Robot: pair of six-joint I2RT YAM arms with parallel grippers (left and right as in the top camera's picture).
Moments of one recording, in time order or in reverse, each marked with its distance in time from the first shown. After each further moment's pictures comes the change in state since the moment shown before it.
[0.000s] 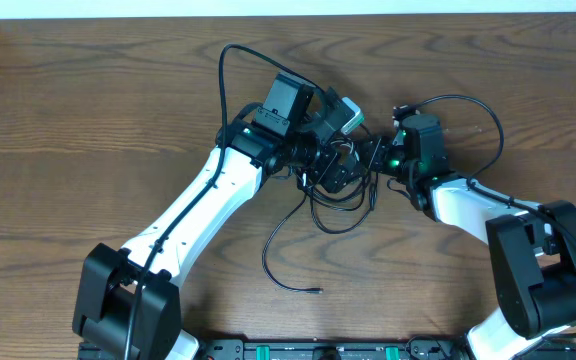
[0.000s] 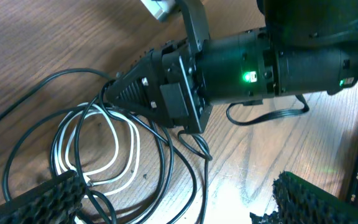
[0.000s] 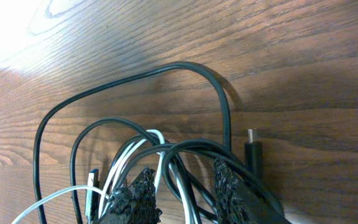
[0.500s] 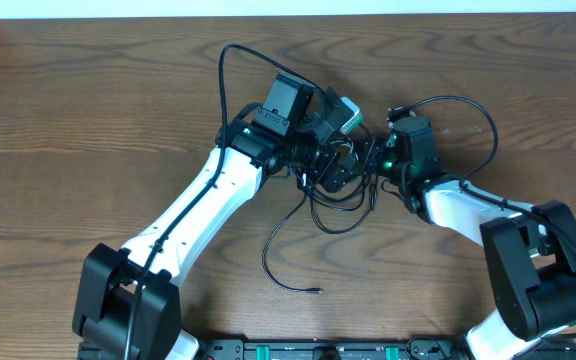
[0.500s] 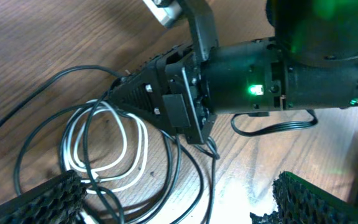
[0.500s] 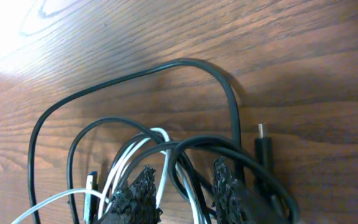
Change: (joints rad) left arm 0.000 0.000 0.000 -0.003 -0.035 0.000; right arm 0.042 0.000 0.000 0.003 0.074 0.026
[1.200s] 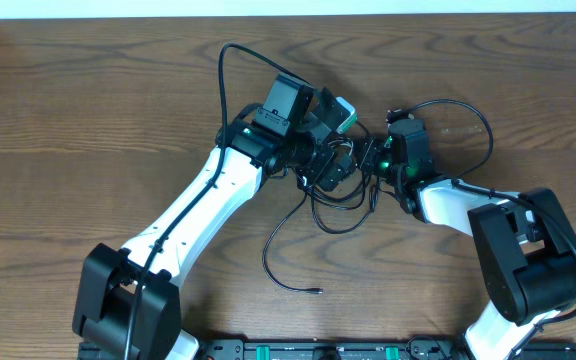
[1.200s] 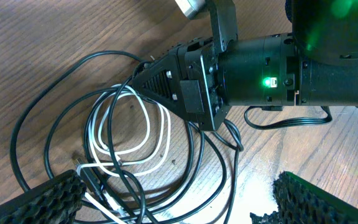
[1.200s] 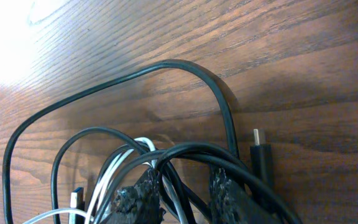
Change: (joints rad) left arm 0.000 0.000 0.000 -0.025 -0.093 0.000; right arm 0.003 0.074 0.000 0.079 0.019 0.047
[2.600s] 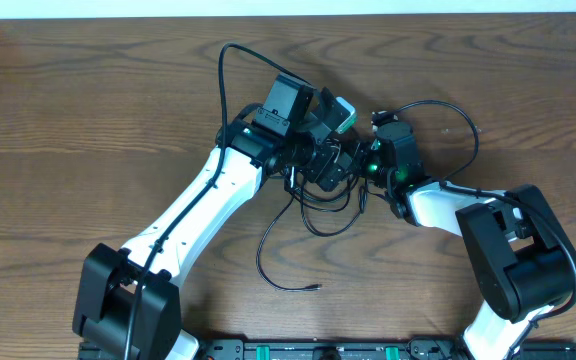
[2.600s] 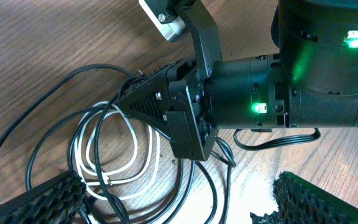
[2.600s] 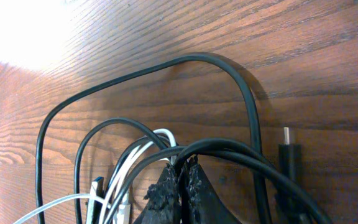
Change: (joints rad) left arm 0.000 0.000 0.000 0.000 0.000 0.000; right arm 0.057 0.027 0.000 0.079 -0.051 0.026
